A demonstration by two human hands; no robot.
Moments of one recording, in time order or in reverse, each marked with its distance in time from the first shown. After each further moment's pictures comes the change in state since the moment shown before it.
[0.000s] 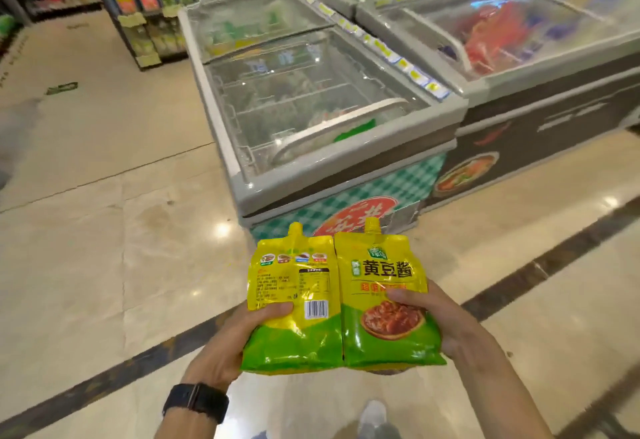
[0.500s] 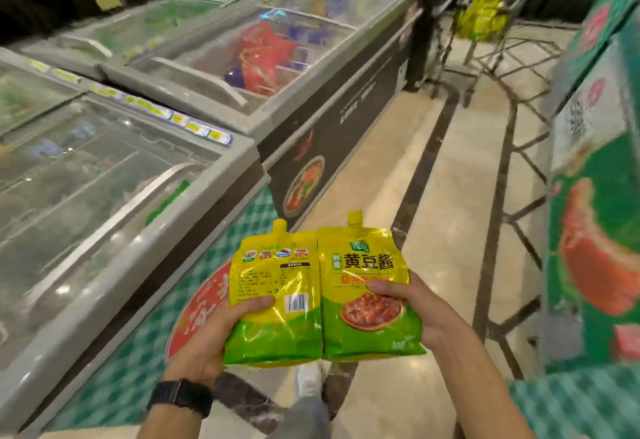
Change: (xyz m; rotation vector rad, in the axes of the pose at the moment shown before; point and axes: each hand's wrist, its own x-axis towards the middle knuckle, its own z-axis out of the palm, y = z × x) left_hand 0.209 0.079 0.281 0.270 -0.341 -0.200; right_hand -0.042 -0.120 -0.231 0.354 0.383 -0.296
